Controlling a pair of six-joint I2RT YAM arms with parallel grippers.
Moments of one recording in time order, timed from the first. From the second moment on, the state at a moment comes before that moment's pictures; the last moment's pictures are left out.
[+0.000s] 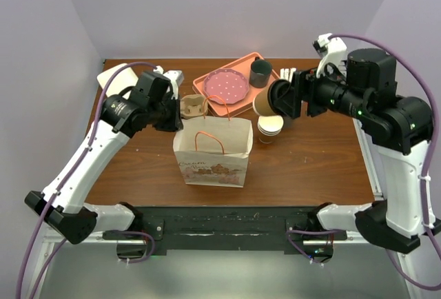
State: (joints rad) left arm -0.55 1.28 1.54 -1.12 0.01 -0.38; right arm 0.47 1.29 2.13 -1.32 -0.14 0.21
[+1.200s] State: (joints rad) left arm -0.55 1.10 1.30 -0.85 0.12 -0.48; right arm 0.96 1.36 2.14 -1.22 -0.09 0.12
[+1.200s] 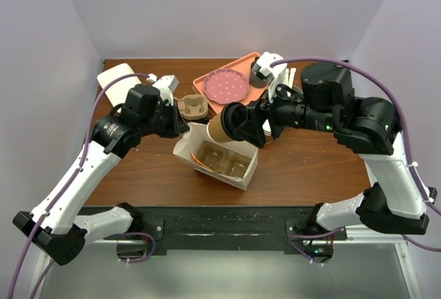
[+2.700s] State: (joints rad) left arm -0.54 1.15 1.39 -1.01 0.11 -0.60; right arm 1.34 1.51 2.16 -1.16 0.20 0.23
